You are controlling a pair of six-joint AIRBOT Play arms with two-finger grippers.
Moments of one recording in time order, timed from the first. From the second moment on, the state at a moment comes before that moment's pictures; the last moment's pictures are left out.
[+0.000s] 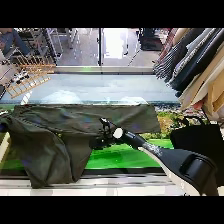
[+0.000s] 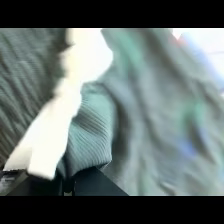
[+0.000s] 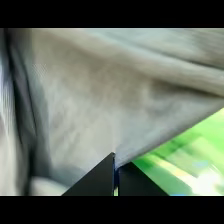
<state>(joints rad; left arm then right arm) 0.88 -1.62 1.41 0.78 -1.13 -0.97 0.66 -1.67 1.18 -0.69 0.74 1.39</state>
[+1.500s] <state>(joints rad) 1.03 -1.51 1.36 1.11 -1.44 -1.27 -0.40 -1.03 0.79 -1.14 1.22 1.42</state>
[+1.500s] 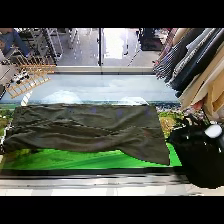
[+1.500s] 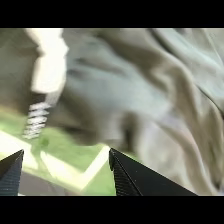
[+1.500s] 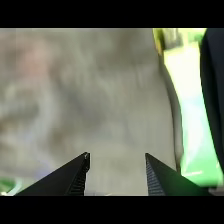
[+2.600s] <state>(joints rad) 1.11 -1.48 0.97 0.83 -0.99 -1.20 -0.45 -1.05 0.55 -1.05 1.11 1.21</state>
